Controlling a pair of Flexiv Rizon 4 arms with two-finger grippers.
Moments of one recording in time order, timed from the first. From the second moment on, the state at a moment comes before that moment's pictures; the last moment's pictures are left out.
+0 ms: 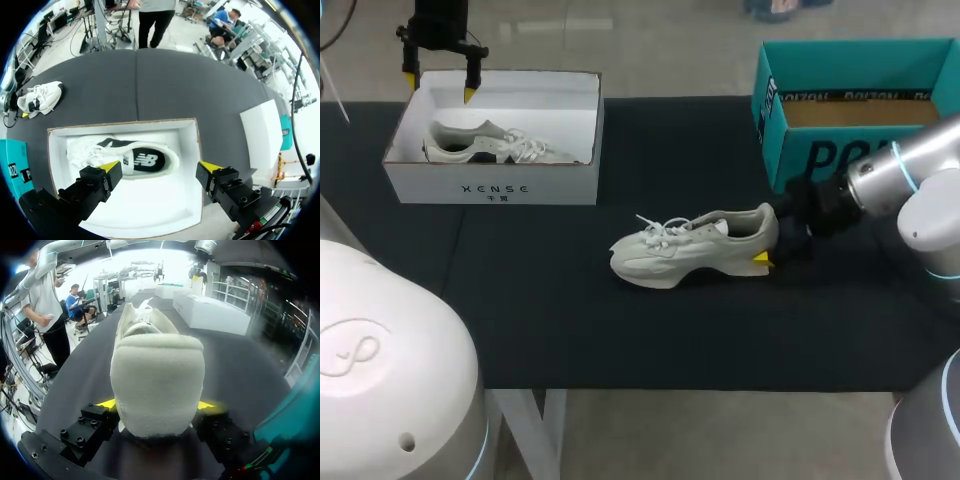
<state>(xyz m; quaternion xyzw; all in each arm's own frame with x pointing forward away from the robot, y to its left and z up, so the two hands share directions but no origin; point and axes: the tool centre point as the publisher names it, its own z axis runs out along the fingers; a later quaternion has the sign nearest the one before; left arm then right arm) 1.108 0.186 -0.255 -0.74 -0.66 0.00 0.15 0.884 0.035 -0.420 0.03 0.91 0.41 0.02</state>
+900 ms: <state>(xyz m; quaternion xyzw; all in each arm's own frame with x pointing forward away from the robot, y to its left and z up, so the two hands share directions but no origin) 1.108 0.186 -0.255 -0.74 -0.66 0.00 0.15 0.873 0.047 -0.423 0.06 0.90 0.42 0.02</state>
